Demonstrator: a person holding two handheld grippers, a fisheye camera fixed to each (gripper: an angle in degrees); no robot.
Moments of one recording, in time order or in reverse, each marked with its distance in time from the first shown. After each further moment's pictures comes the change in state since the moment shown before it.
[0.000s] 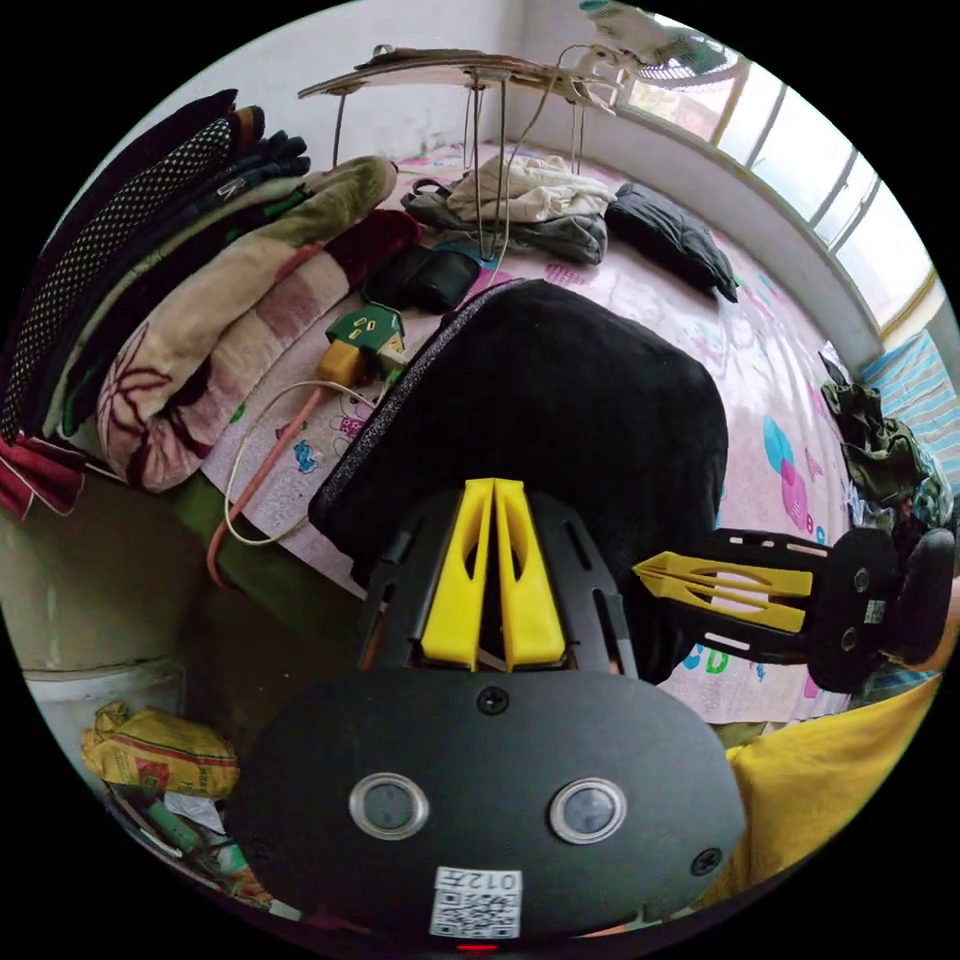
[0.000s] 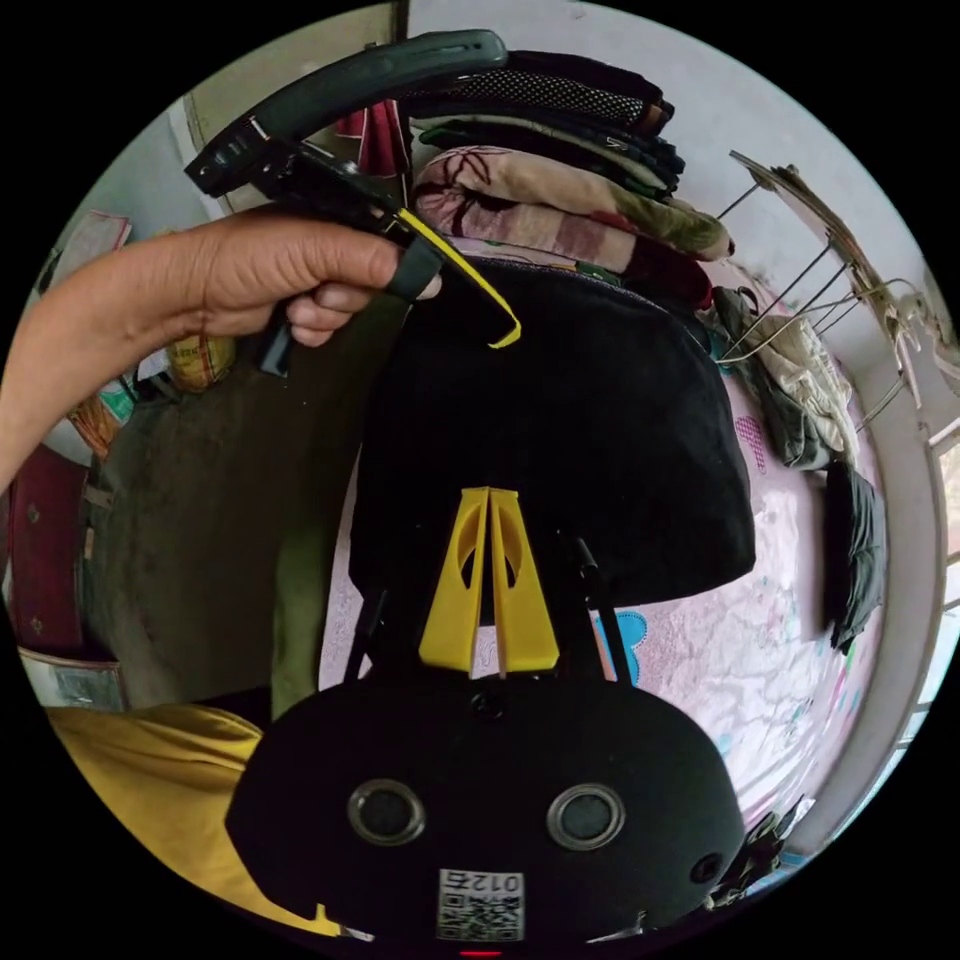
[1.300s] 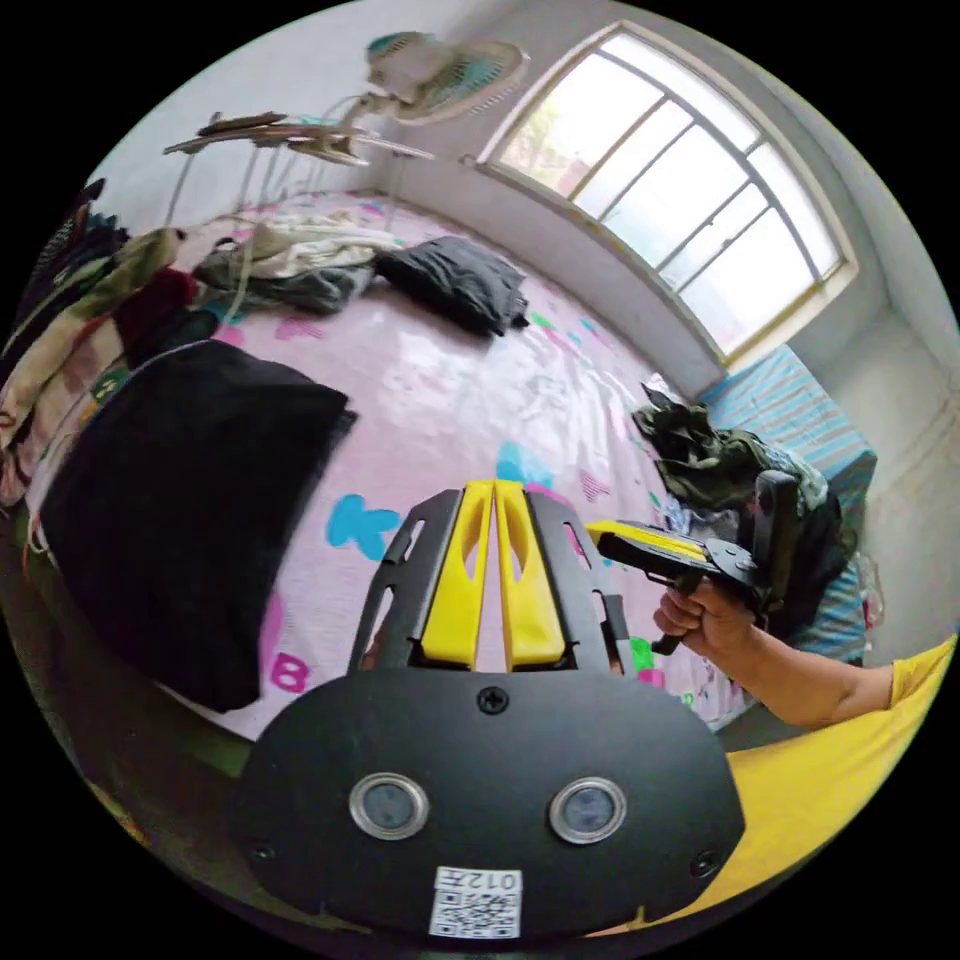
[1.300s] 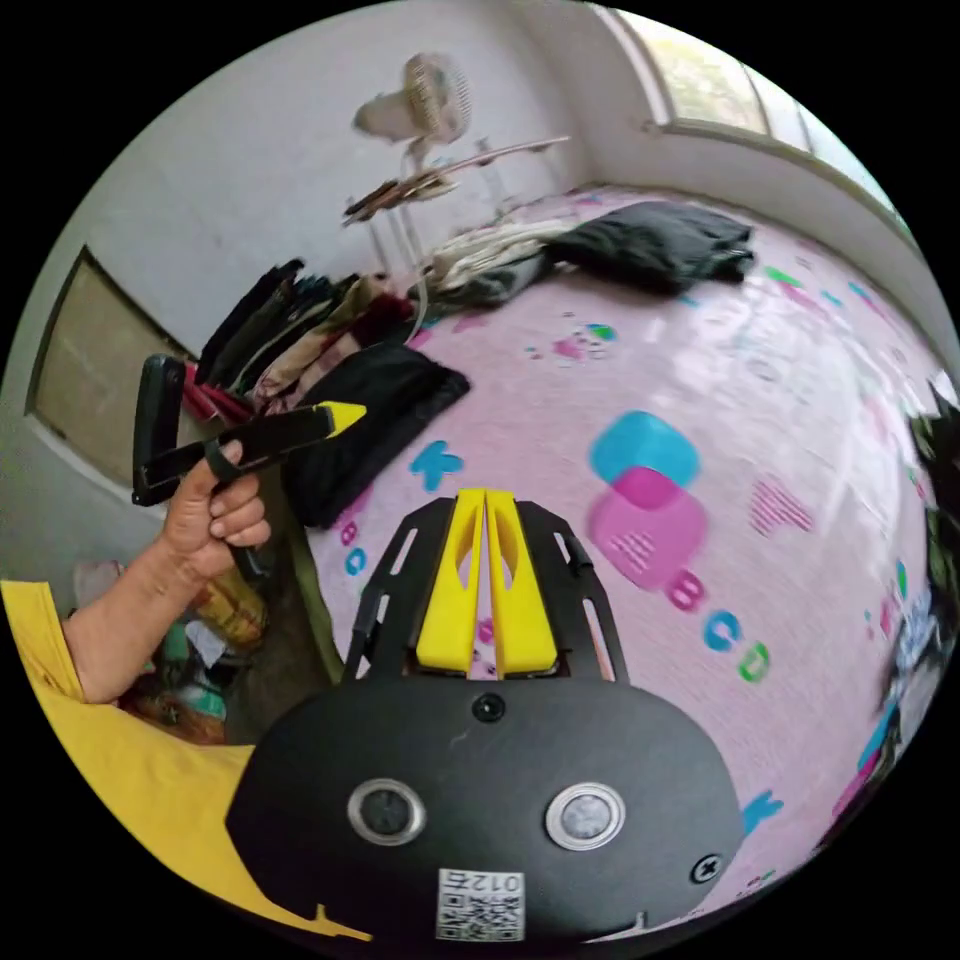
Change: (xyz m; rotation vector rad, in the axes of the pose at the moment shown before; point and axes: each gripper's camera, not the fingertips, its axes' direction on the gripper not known) left arm 0.491 0.032 0.056 0.173 0.496 0.083; right arm 0.103 0.655 -0.199 0.319 -0.086 0.845
